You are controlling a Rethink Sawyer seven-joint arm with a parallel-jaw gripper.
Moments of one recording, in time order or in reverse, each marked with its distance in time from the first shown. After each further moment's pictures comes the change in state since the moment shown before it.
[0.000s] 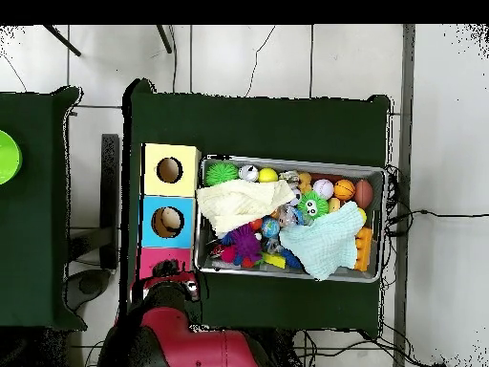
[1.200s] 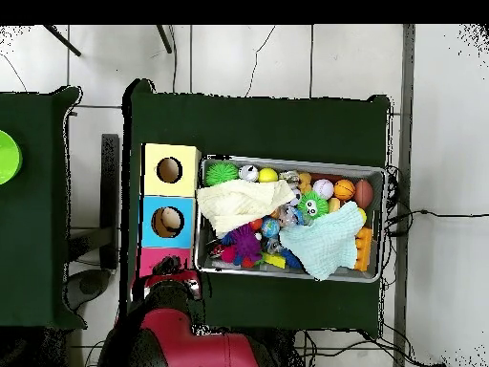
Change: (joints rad) arm -0.020 -0.038 0.013 0.000 0.000 0.000 0.000
